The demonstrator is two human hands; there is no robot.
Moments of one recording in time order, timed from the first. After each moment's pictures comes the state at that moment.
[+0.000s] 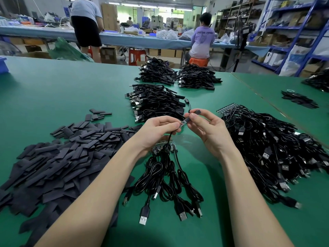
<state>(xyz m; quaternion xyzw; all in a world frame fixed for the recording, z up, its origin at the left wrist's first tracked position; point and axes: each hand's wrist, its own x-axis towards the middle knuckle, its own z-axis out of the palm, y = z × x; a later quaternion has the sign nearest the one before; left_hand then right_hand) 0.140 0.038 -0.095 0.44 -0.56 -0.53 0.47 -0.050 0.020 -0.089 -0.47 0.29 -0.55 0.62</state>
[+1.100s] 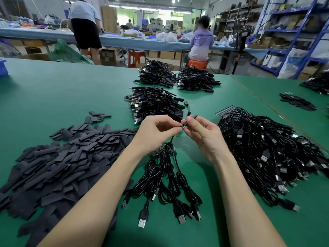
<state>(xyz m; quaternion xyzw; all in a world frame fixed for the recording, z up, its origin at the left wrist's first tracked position) 0.139 0.031 -0.101 0.41 -0.67 -0.33 0.52 -0.041 0.015 -0.101 -0.43 0.30 -0.56 0.64</state>
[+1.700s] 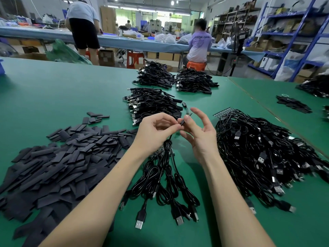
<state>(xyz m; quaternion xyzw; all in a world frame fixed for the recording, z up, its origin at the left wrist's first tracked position) 0.131 0.031 -0.101 0.40 -0.63 -0.33 0.58 -0.025 0.021 -0.101 -0.42 0.31 -0.62 0.59</state>
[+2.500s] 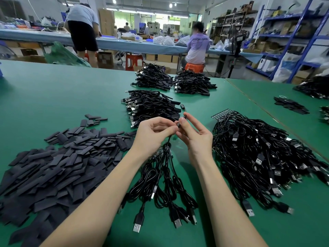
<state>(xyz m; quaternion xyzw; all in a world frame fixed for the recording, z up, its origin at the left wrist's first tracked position) 0.127 0.032 -0.103 0.40 -0.58 -0.39 0.60 -0.012 0.023 -0.104 -0.37 0.32 -0.65 0.58</state>
